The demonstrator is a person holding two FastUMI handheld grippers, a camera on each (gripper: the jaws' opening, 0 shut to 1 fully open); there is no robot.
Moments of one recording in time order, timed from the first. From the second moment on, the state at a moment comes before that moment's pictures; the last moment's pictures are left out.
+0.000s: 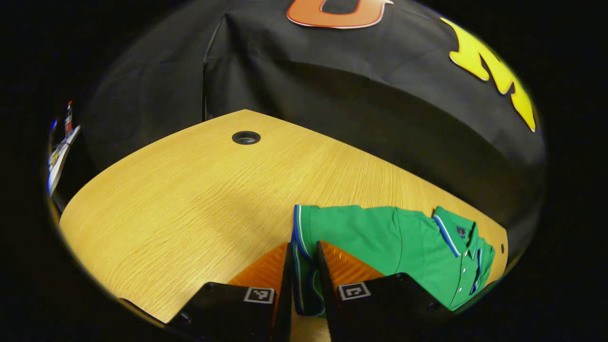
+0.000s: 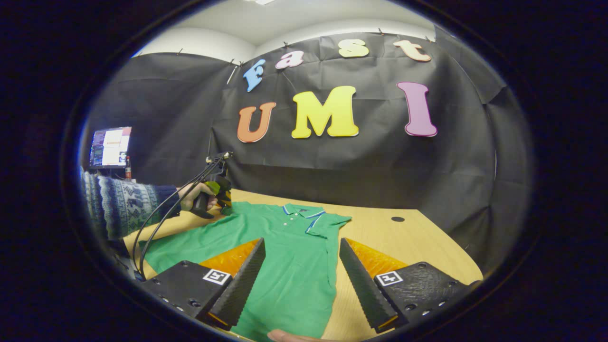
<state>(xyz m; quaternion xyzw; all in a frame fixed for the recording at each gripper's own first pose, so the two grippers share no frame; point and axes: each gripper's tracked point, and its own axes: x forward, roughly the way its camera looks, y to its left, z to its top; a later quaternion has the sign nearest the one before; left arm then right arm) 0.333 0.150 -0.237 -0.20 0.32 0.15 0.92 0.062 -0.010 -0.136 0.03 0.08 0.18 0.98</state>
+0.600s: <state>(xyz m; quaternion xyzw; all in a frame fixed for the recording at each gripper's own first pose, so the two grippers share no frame) 0.359 0.090 -0.192 -0.08 0.31 0.10 0.94 0.066 -0.017 -0.142 0.04 0.08 0.17 0.98</state>
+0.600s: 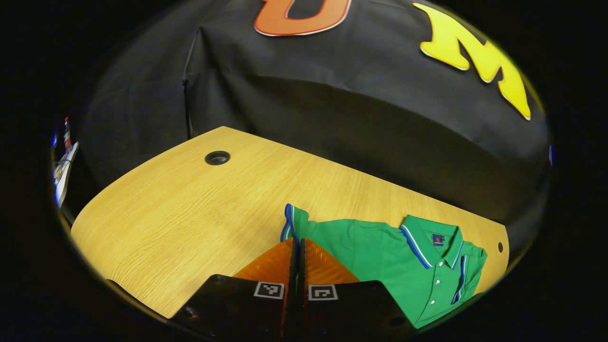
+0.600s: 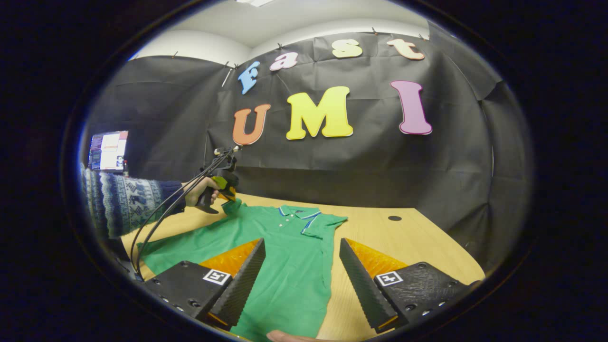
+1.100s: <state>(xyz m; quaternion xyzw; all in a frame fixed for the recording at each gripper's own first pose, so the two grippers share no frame) 0.338 -0.005 -0.134 -0.05 0.27 0.03 0.96 0.050 -0.033 -0.147 0.06 0.11 0.13 0.98</state>
